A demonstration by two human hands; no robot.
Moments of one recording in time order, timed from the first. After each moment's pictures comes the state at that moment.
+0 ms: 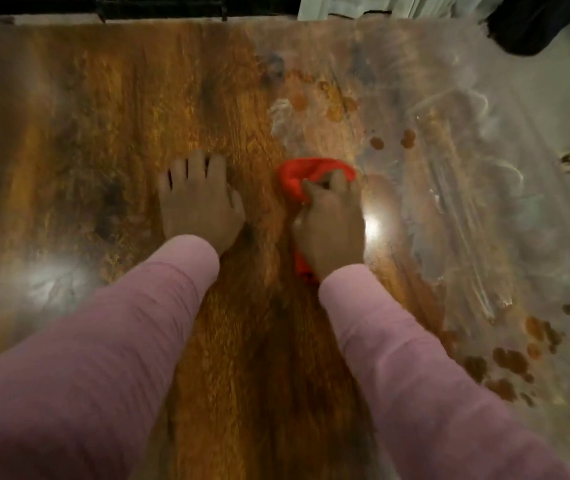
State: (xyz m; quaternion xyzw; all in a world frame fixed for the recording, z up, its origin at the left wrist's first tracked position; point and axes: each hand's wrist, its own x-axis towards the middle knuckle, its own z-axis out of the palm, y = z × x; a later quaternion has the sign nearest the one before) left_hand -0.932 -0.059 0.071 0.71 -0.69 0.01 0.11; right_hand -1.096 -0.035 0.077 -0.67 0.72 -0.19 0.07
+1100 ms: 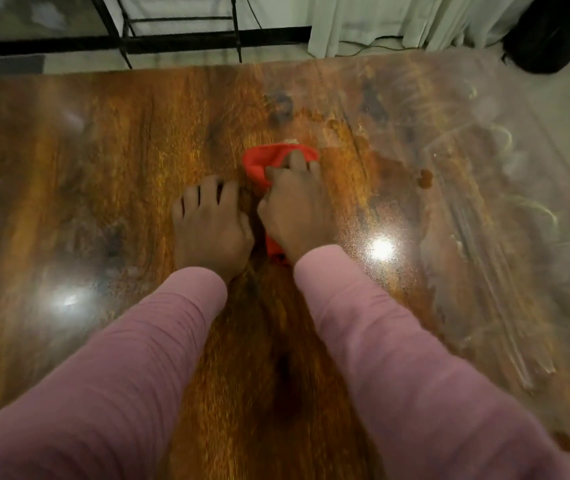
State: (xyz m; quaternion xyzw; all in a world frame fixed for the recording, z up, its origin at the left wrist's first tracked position) left_hand -0.939 -0.099 0.055 0.70 -0.70 0.01 0.13; right_hand -1.055 -0.128 0.079 -0.71 0.67 -0.19 0.06
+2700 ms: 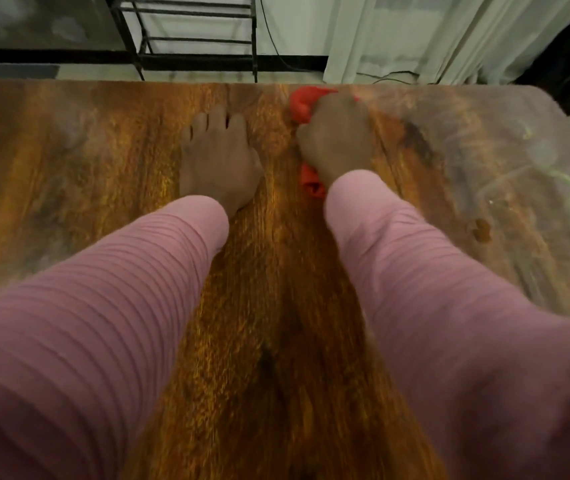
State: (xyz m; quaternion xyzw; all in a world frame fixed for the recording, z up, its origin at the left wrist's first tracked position) left_hand -0.920 -0.249 0.051 0.71 -0.69 0.06 0.16; right_hand -1.053 -0.280 0.083 -0.67 0.71 -0.21 0.04
